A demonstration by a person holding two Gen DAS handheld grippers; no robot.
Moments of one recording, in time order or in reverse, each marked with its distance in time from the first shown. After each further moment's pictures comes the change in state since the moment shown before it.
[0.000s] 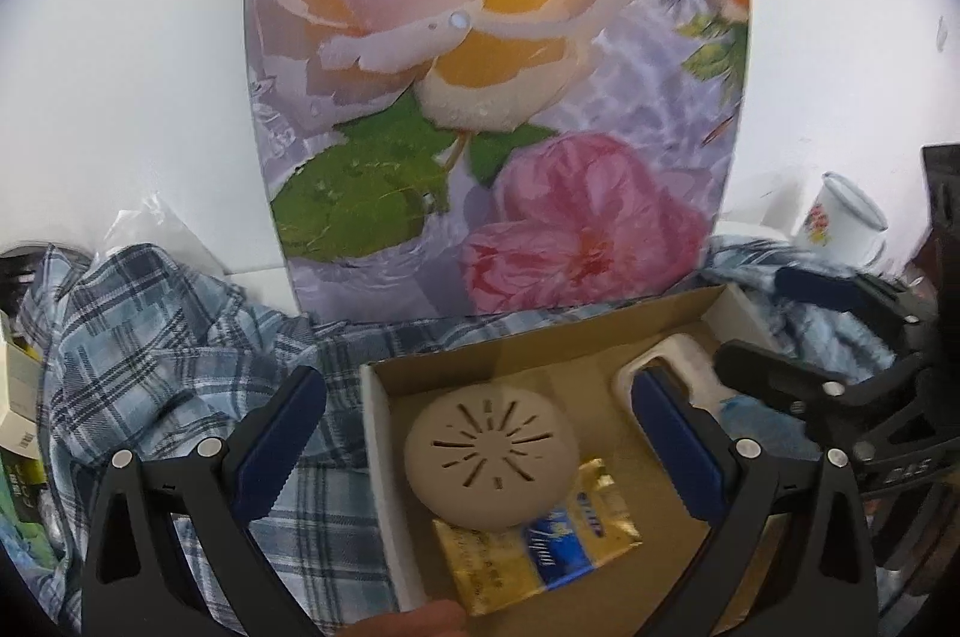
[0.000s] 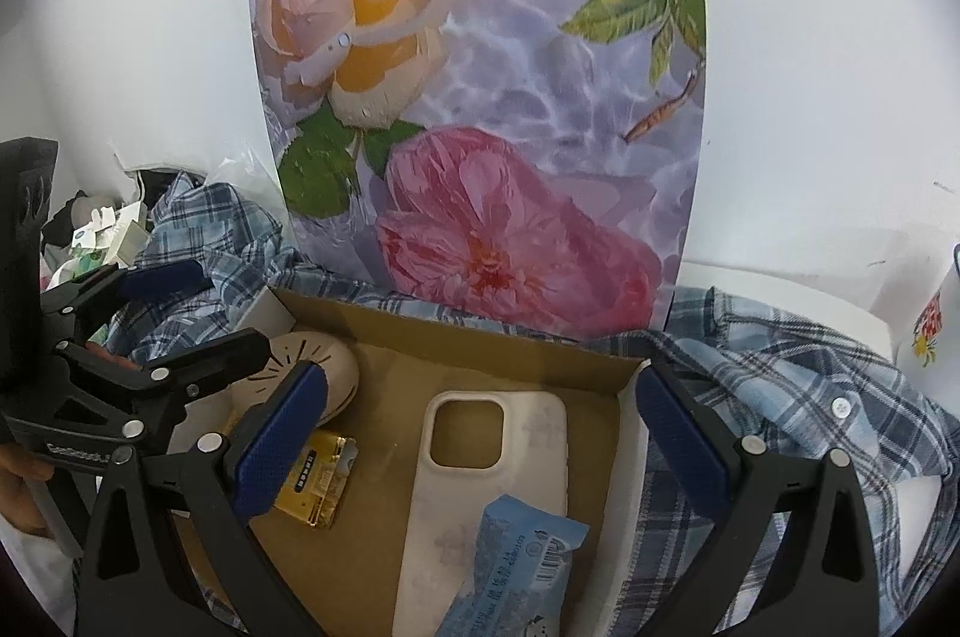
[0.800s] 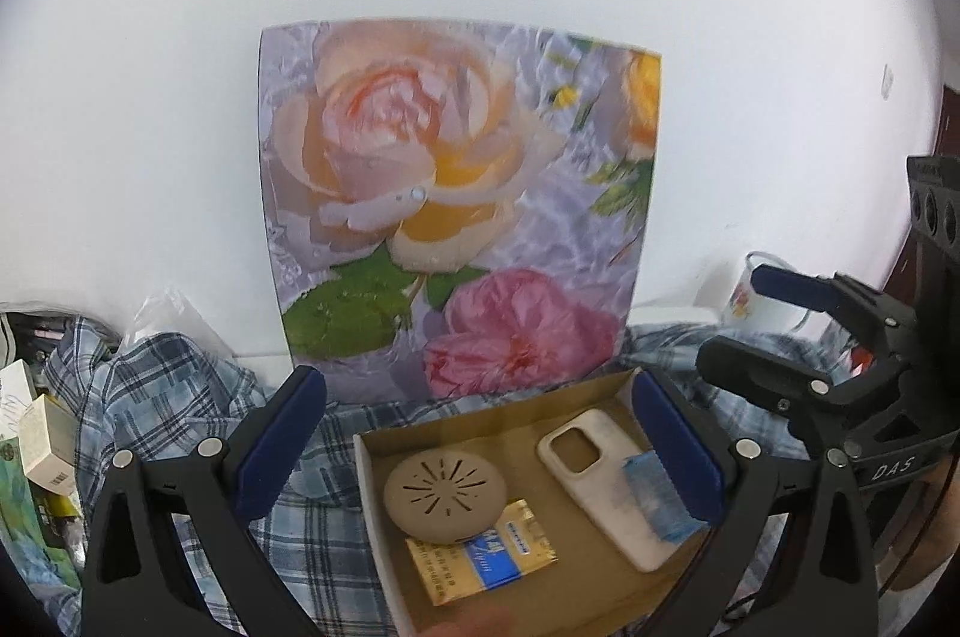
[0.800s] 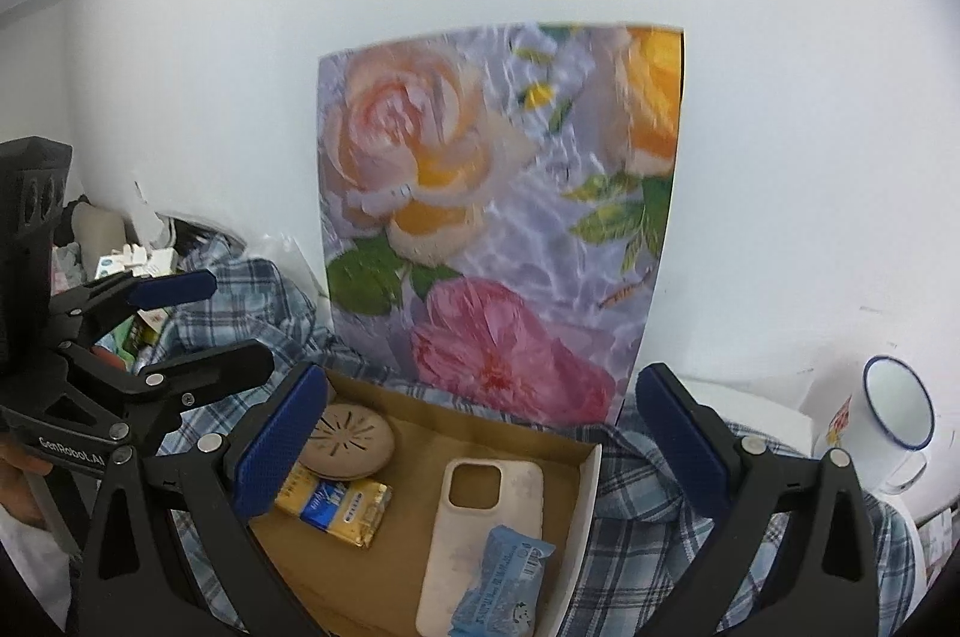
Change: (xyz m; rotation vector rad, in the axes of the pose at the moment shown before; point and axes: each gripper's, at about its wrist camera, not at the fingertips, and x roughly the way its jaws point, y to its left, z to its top) left arm -0.080 -0.011 0.018 0.008 -0.197 -0.090; right arm -0.089 0.030 0.029 -0.101 -0.196 -0.047
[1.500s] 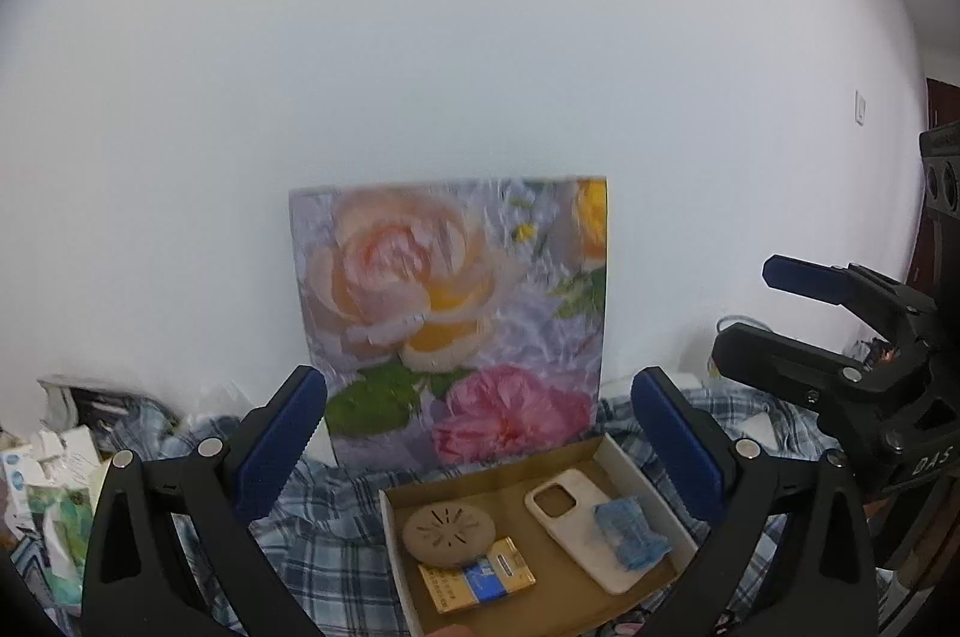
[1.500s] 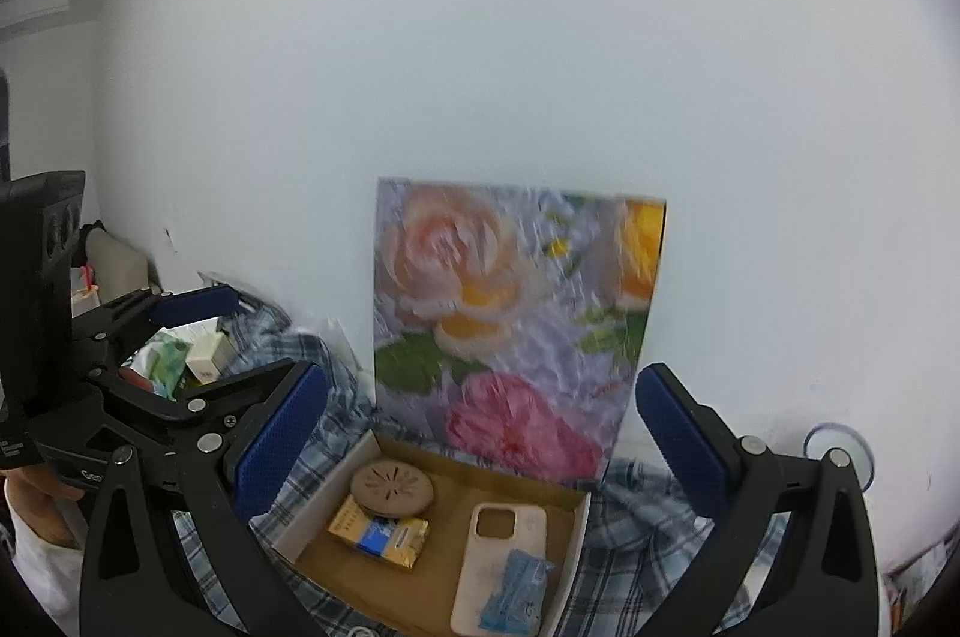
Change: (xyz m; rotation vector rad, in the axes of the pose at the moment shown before) left arm -0.087 -0.035 0.021 0.063 -0.196 0.043; right arm -0.098 0.027 0.037 -0.053 -0.184 0.001
